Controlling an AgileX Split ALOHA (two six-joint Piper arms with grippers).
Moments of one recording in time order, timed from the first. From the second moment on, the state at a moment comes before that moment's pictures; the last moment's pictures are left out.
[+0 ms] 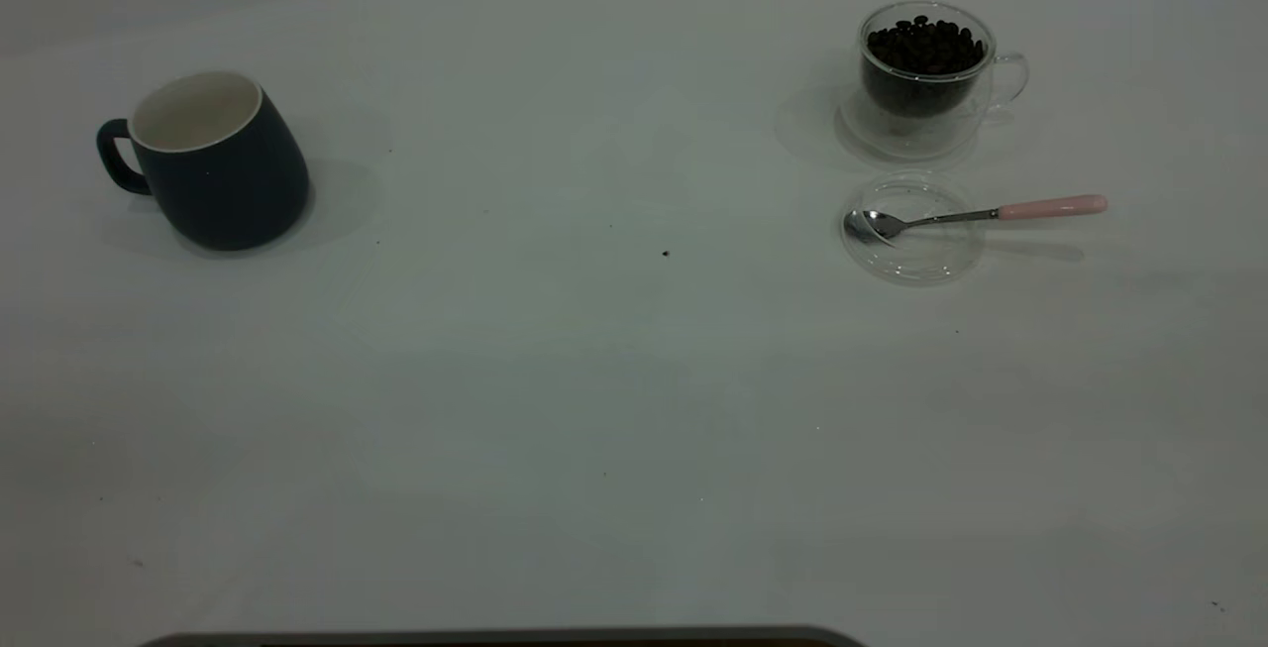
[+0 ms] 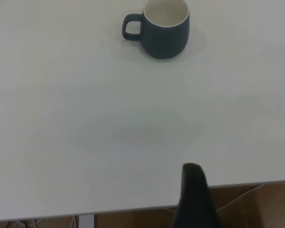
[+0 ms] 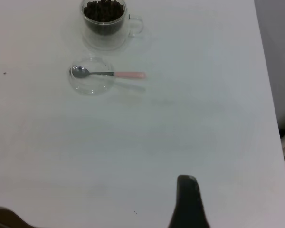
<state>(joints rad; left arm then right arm) -0.05 -0.02 -0.49 -0.03 1.13 0.02 -0.01 0.03 -0.47 0.03 1.13 -0.11</state>
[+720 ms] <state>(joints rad) -0.05 0.98 -0.88 0.07 0.85 0.17 -0.01 0.03 -0.47 0.03 1.13 -0.11</state>
